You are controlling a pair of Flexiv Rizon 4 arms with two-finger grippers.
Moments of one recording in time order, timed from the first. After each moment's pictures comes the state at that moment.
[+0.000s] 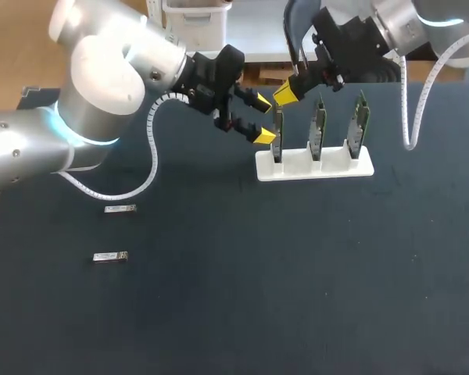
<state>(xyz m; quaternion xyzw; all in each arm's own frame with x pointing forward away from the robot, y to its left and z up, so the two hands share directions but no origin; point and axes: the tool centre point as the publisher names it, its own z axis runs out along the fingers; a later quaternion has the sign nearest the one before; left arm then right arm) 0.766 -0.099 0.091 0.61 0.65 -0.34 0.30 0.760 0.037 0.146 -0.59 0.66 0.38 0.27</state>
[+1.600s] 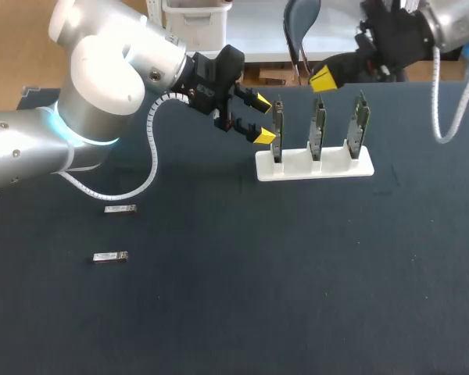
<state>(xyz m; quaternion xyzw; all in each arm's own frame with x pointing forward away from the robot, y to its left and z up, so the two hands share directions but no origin) 0.766 -0.099 0.091 0.61 0.65 -0.34 0.30 0.761 -0.029 0.171 -0.59 0.62 0.42 0.31</state>
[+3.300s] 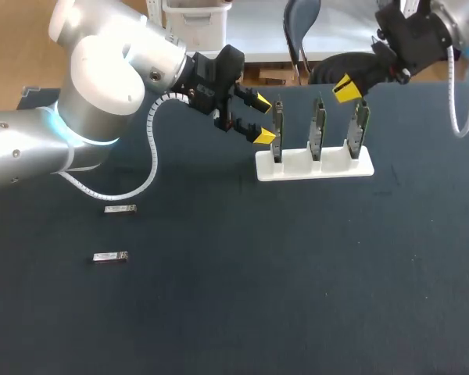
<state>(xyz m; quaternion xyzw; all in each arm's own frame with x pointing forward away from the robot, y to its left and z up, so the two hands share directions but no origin) 0.766 -0.099 0.091 0.61 0.65 -0.34 0.30 0.766 -0.067 0.145 -0.61 0.62 0.42 0.25</state>
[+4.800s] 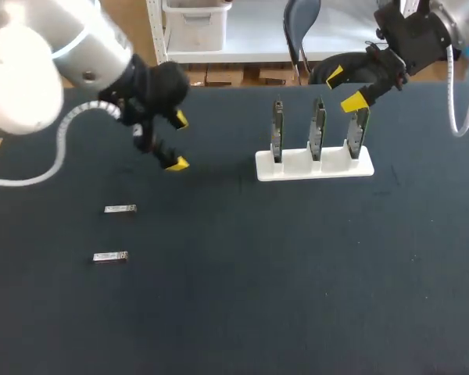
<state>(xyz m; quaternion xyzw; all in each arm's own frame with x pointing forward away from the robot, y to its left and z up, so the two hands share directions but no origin) 0.691 0.071 0.101 0.67 0.71 -0.10 0.19 0.766 -0.066 0.146 -0.61 0.62 0.42 0.25</state>
